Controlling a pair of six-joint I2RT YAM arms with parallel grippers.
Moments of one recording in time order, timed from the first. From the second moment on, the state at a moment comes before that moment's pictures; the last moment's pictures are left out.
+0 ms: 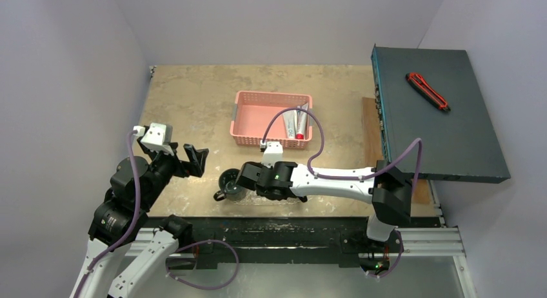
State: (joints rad) left arm -0.44 0.44 0.94 -0.72 -0.15 -0.21; right arm 1.28 1.71 1.31 -0.81 0.58 1.18
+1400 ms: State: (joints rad) left arm -0.44 0.44 0.94 -0.72 -0.15 -0.21; right arm 1.28 1.75 1.32 -0.80 0.60 1.20
